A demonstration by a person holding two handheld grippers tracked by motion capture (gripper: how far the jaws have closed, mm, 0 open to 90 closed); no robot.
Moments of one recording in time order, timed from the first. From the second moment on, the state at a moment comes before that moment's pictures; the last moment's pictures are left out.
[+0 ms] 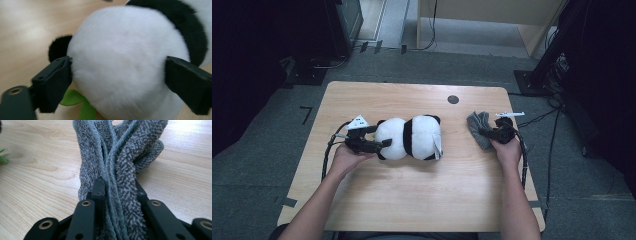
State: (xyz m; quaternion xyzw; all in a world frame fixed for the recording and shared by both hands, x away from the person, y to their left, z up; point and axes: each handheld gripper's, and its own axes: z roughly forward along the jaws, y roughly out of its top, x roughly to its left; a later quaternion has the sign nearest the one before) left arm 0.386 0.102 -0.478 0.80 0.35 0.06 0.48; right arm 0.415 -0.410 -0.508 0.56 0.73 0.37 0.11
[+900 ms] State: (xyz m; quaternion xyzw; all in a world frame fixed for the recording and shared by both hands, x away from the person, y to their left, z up) left arm 0.377 0.102 -0.481 0.80 0.35 0.05 0.49; right arm 0.395 -0.390 -0.451 0.55 0.72 0.41 0.11
